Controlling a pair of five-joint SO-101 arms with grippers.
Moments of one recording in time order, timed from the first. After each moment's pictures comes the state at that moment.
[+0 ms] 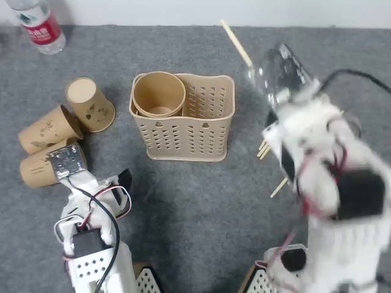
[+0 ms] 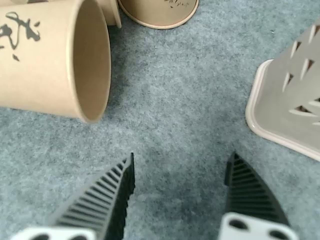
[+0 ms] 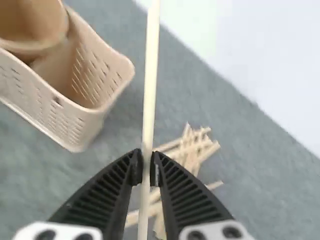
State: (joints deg) left arm -22.9 -93.3 94.5 53.1 -8.7; right arm -13.6 -41.7 -5.1 90.2 28.1
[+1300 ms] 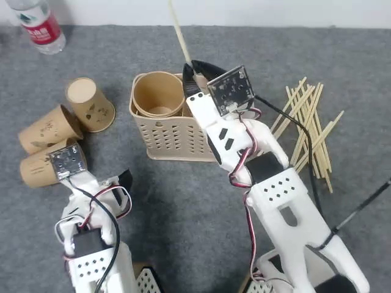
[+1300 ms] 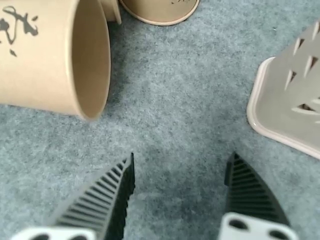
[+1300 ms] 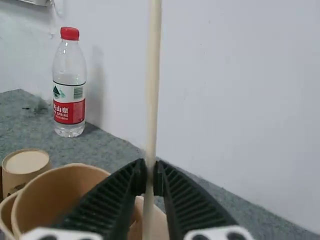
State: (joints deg) left arm -22.9 -93.3 95.1 53.0 -8.5; right arm -30.7 -33.0 40.2 6.3 9.0
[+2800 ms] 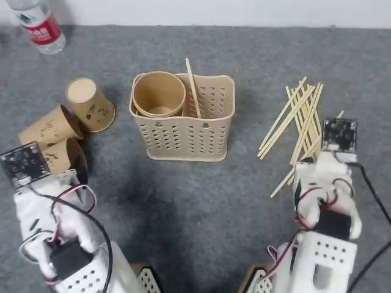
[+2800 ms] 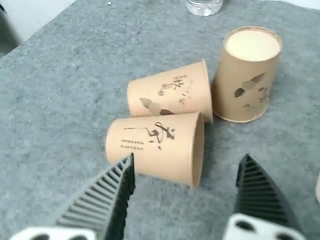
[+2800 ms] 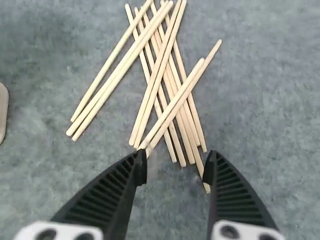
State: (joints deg) left arm -40.3 -93.4 75.3 55.7 -27.6; right arm 12.2 -71.8 67.6 56.1 9.0
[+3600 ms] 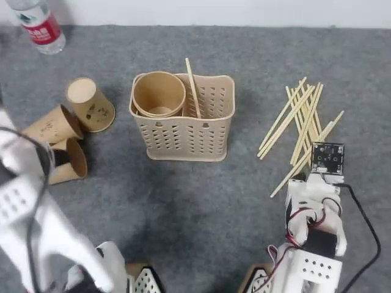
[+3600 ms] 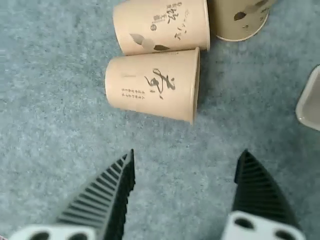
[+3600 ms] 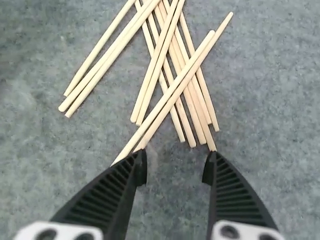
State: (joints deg) left arm -42.9 -35.5 18.6 89.5 -42.7; right arm 12.2 -89.7 85.7 55.6 9.0
